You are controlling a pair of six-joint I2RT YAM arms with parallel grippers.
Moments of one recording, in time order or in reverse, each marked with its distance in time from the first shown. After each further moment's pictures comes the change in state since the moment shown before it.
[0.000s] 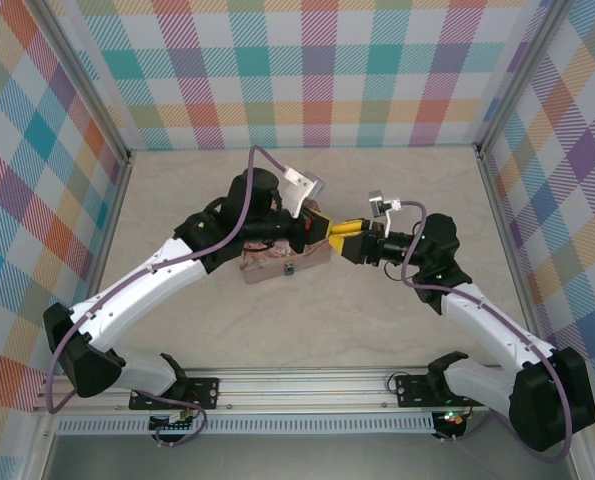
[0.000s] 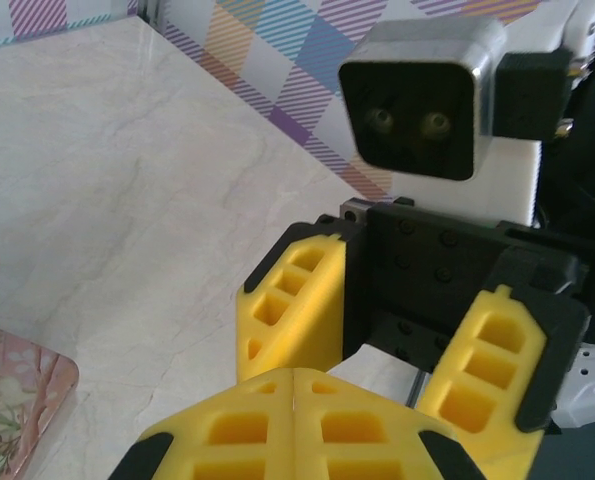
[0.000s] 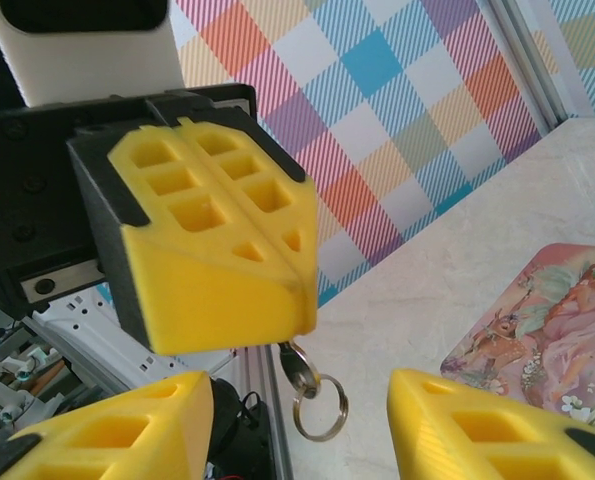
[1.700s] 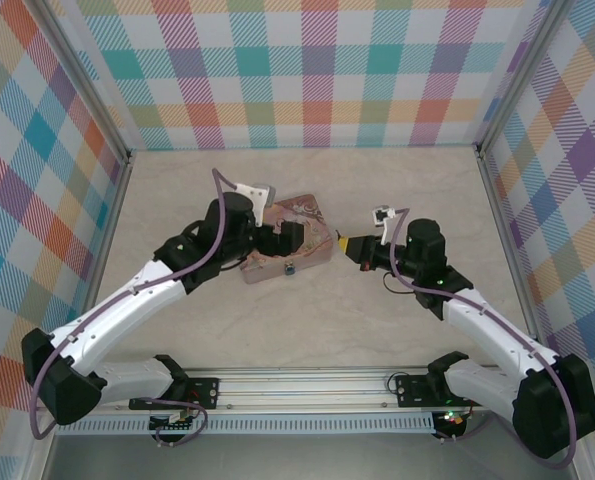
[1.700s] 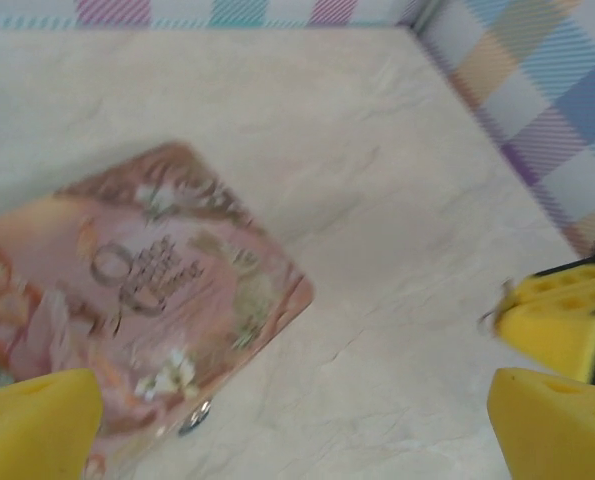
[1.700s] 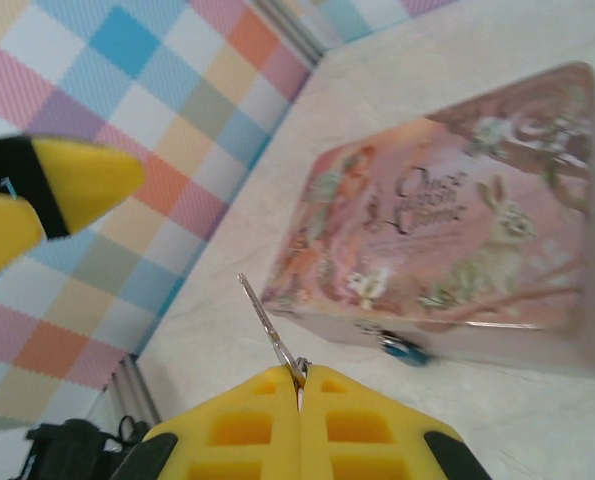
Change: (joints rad) left arm 0.082 -0.178 -0.312 0.002 -0.396 -0.164; right arm 0.012 -0.043 -0.039 -0.426 0.391 -0.090
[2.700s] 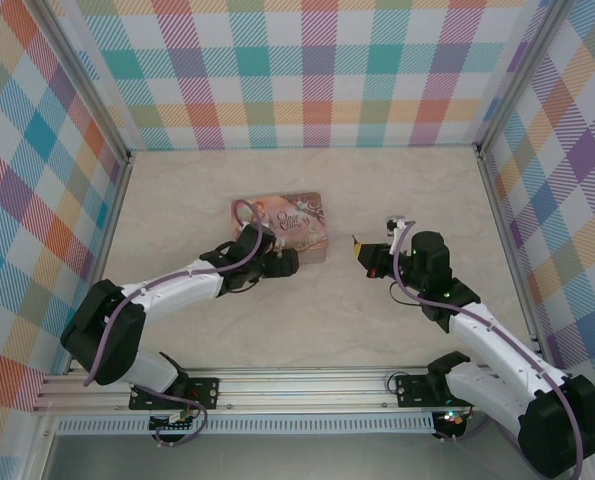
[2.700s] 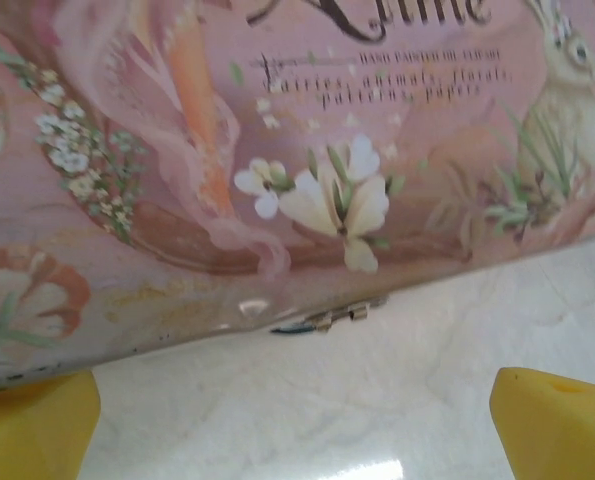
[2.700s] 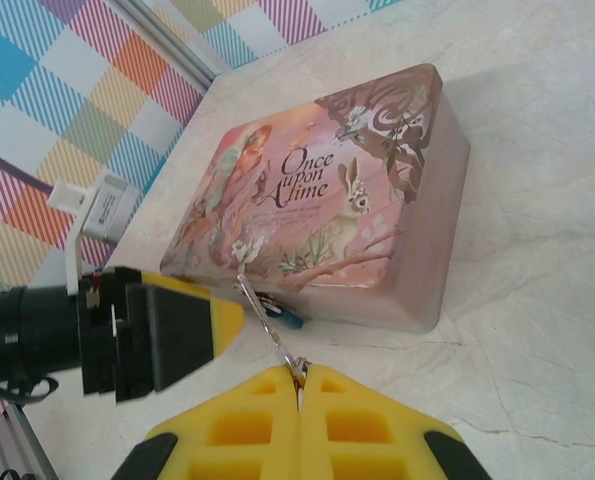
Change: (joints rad) left arm 0.069 0.269 -0.264 0.248 -0.052 -0.191; right arm 0.000 -0.117 -0.070 -0.108 0.199 -0.067
